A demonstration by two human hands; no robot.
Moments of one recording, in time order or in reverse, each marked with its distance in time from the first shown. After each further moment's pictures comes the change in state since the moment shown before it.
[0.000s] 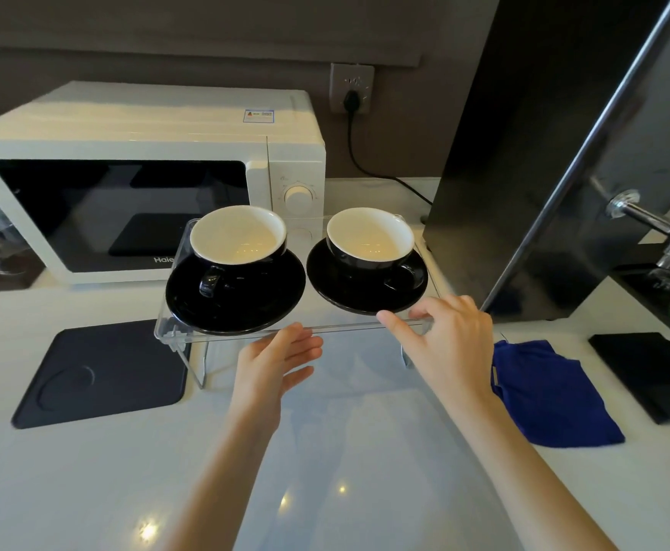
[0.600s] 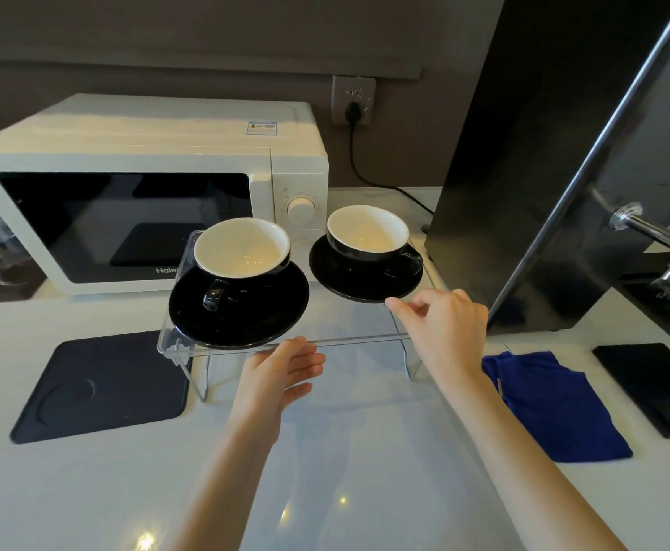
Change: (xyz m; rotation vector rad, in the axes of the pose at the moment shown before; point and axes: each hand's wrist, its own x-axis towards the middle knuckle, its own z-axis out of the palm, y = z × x) left_hand 0.006 0.004 -0.002 0.039 -0.008 -0.060; right_hand 0.029 -0.010 0.006 0.016 -0.040 0.080
